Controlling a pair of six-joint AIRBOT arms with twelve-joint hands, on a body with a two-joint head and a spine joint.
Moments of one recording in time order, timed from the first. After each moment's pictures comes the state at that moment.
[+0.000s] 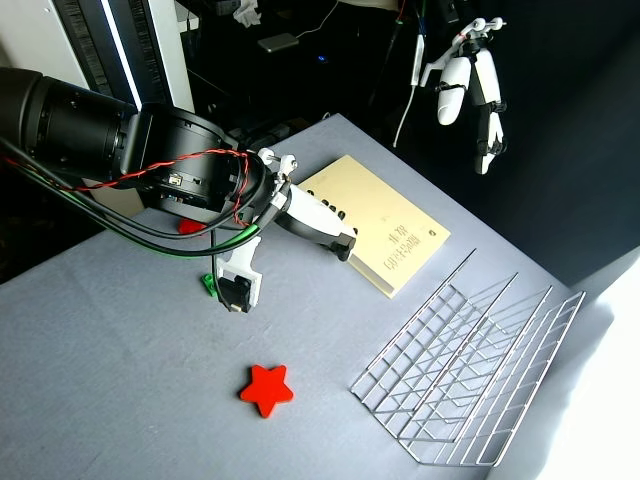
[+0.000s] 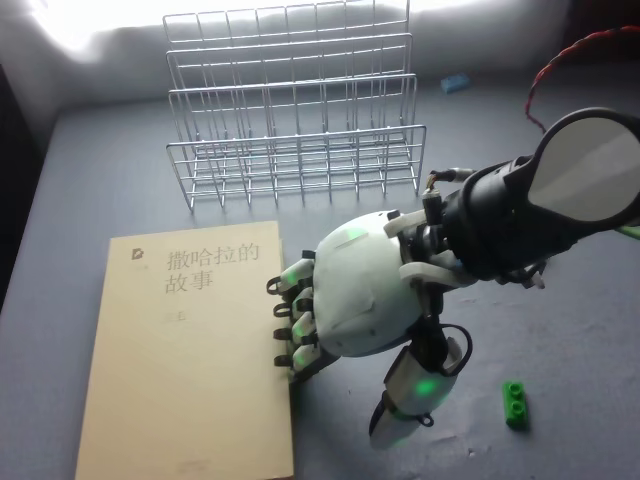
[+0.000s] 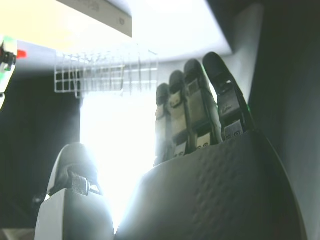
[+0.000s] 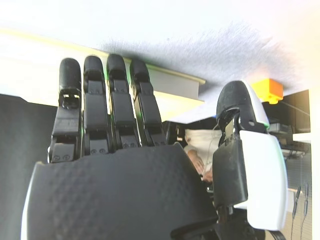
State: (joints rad) left arm 1.32 -0.64 1.10 -0.23 -0.88 -0.09; right arm -0.21 -1.41 1.24 -2.49 0.50 0.89
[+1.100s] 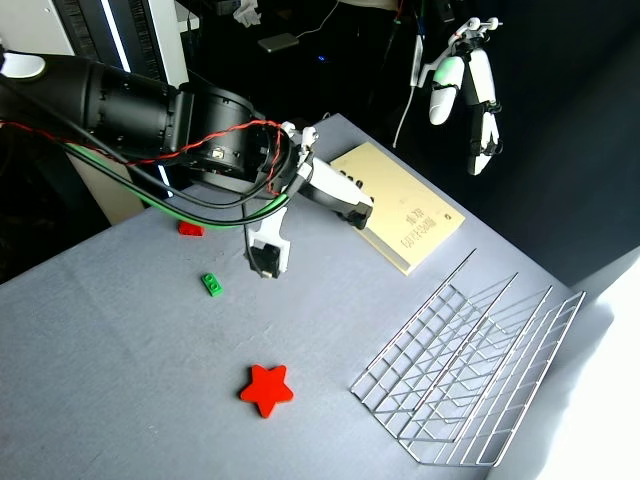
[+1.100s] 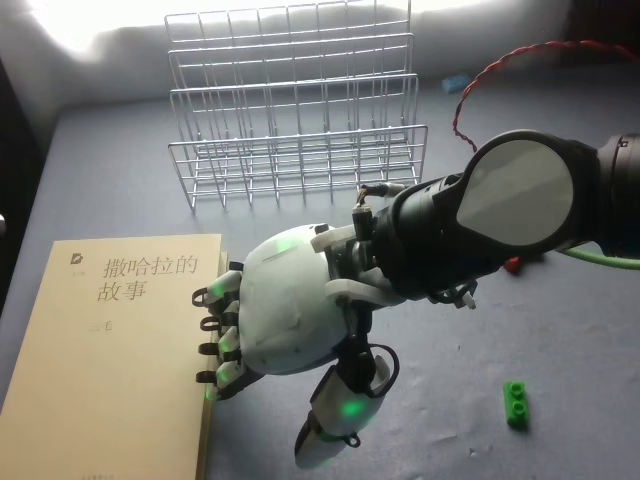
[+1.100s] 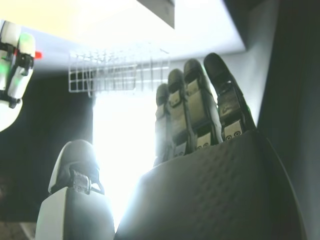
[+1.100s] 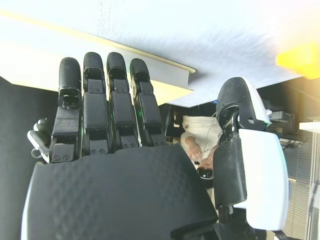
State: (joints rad) left arm 1.32 -0.64 1.08 -0.20 -0.91 -0.08; right arm -0.20 -1.50 1.23 -2.45 0.42 0.91
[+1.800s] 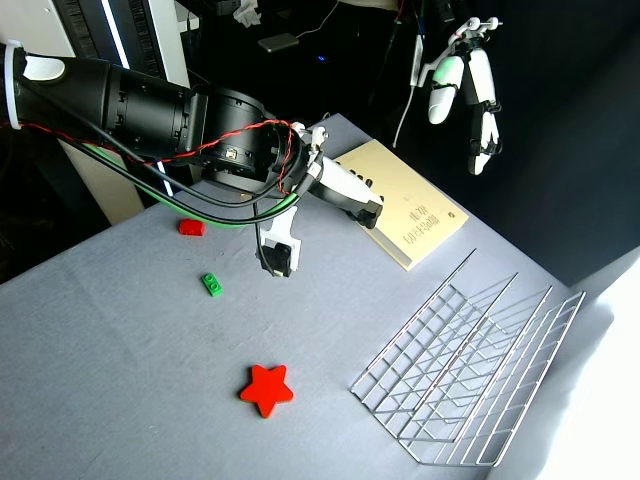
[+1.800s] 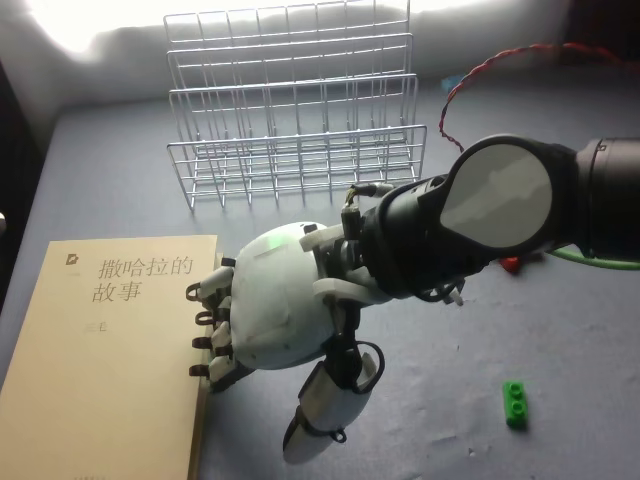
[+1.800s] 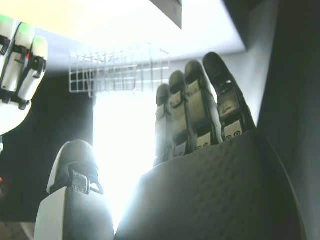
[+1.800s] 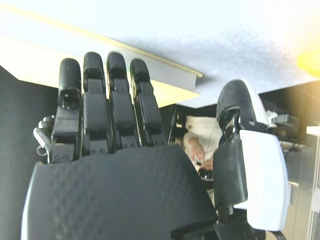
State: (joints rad) left arm 1.32 -0.64 1.08 -0.20 -0.92 -0.08; right arm -0.21 -1.54 1.27 -2.45 0.41 0.89
